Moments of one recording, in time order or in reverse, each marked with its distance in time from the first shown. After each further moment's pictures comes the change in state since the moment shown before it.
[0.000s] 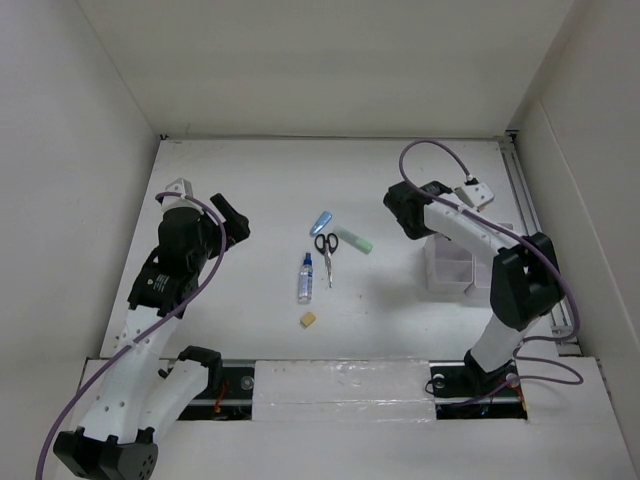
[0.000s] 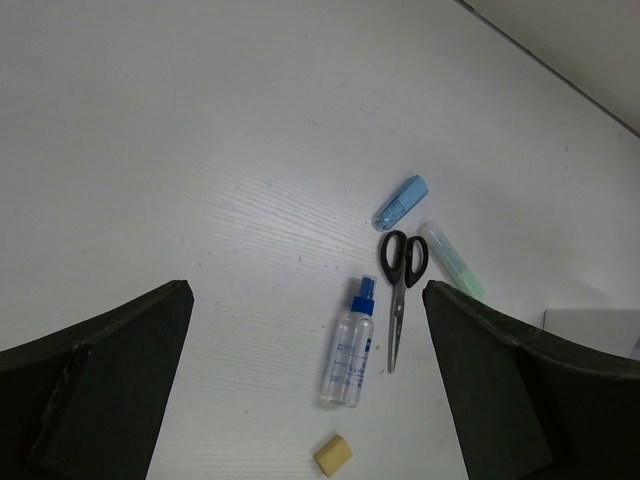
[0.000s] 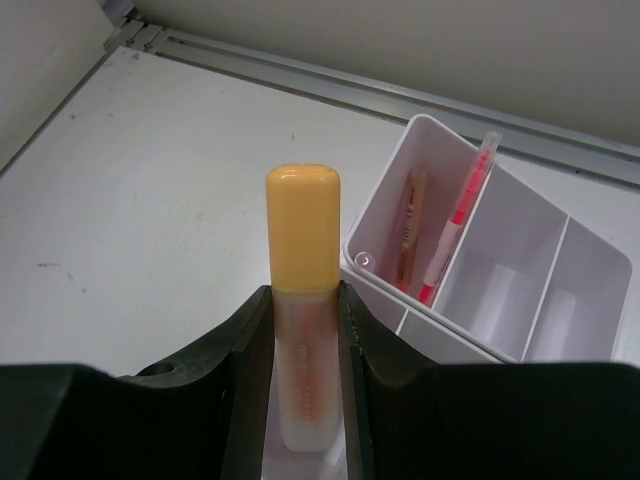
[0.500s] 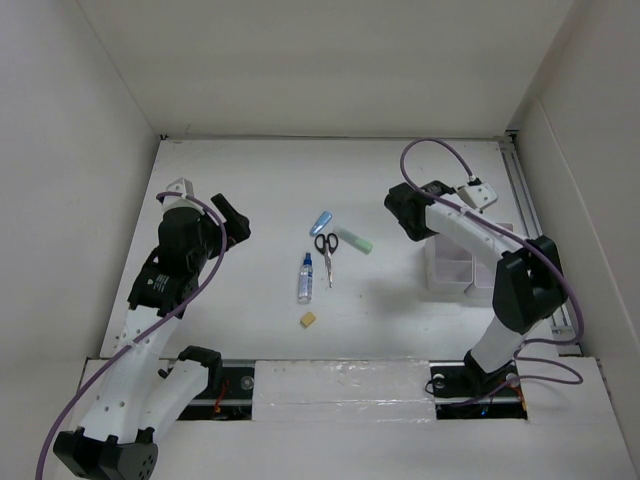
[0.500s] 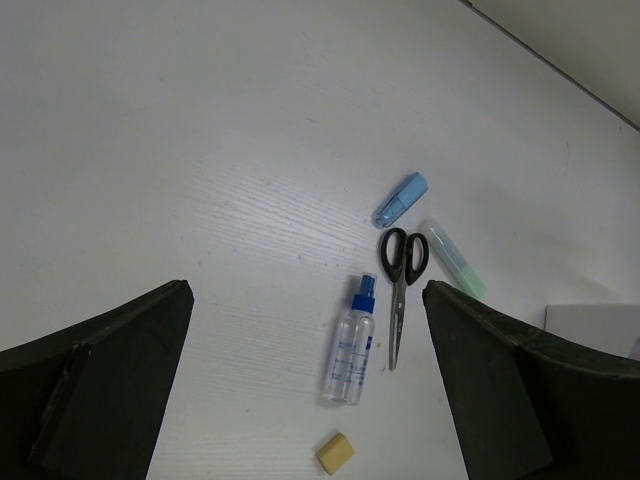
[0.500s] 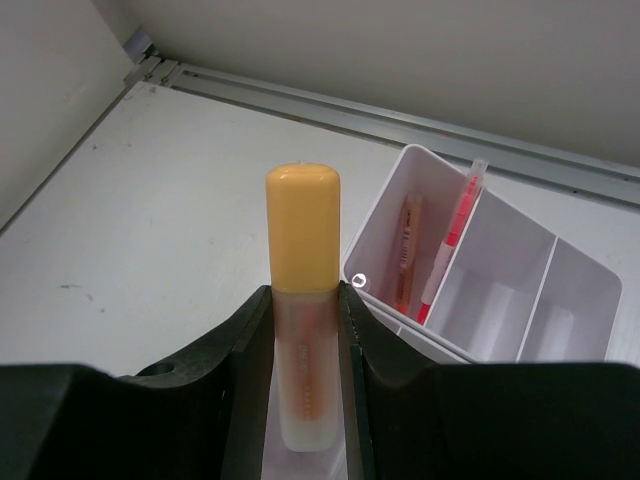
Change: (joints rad) left arm 0.000 0.000 0.000 0.001 0.008 0.009; right arm 0.023 -0.022 0.001 -0.087 0.047 0.097
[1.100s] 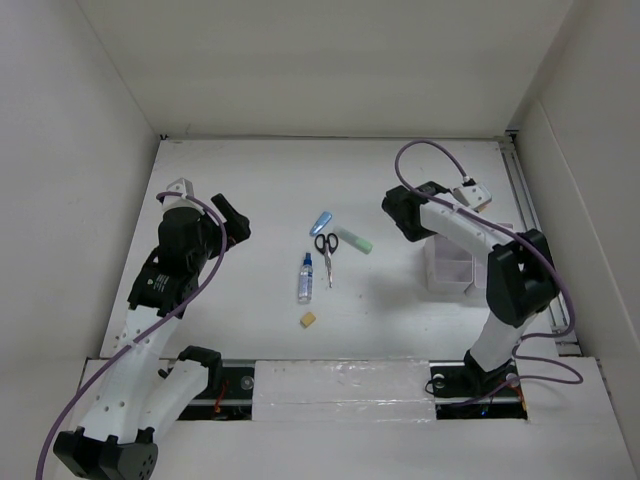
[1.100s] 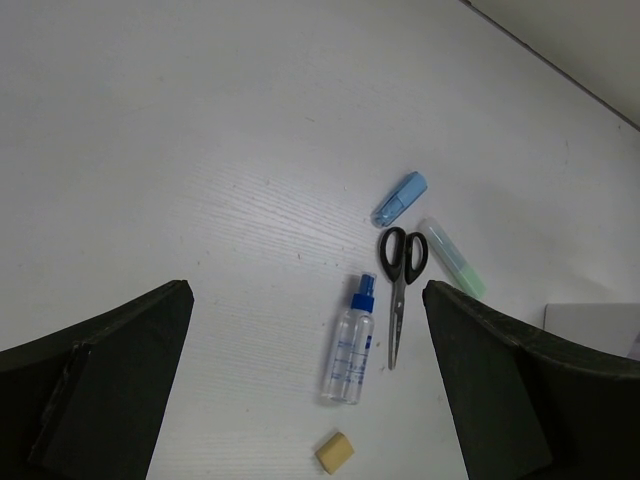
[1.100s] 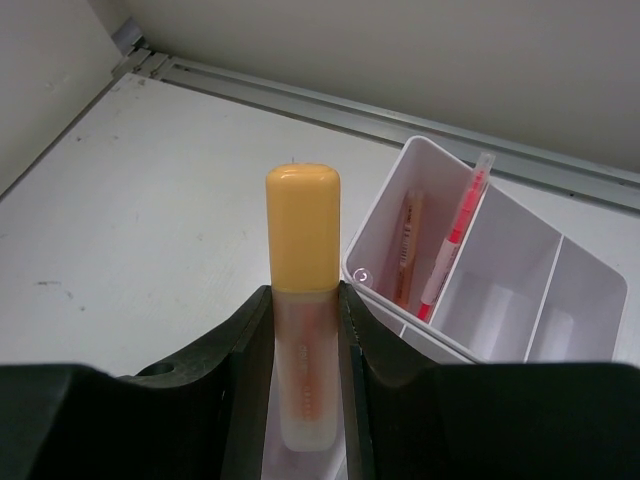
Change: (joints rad) left arm 0.000 0.000 0.000 0.000 0.001 0.001; right arm -0.003 0.053 0.000 -0.004 0.013 0.016
